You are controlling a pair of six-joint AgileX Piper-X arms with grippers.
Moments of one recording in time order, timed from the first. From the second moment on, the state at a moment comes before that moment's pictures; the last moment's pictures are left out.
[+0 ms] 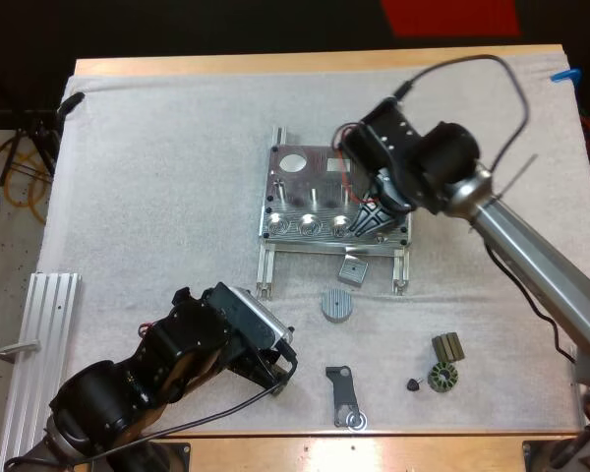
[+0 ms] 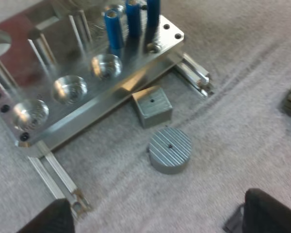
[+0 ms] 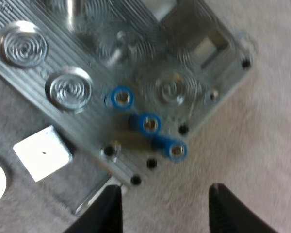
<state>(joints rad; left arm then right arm) -0.84 0.68 -0.77 0.91 -0.08 -1.87 0.71 1.69 -1.73 1.34 0.28 -1.97</state>
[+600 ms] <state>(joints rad) -0.83 0.68 -0.86 0.80 -0.18 -1.53 0.51 1.44 -1.73 1.44 0.24 -1.85</state>
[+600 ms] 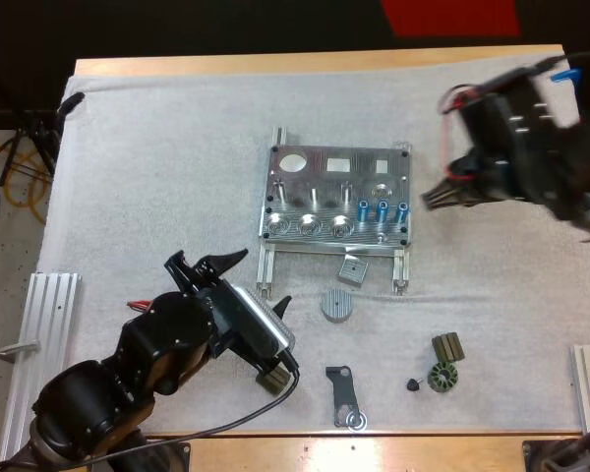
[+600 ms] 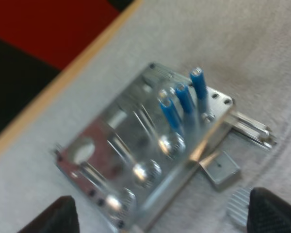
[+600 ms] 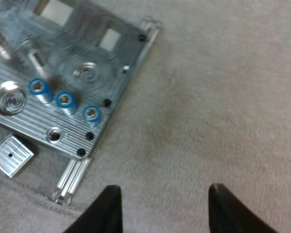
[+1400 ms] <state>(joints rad) -0.27 0.60 -0.89 0.76 0.10 -1.28 0.48 0.66 -1.18 1.41 0.40 -1.76</state>
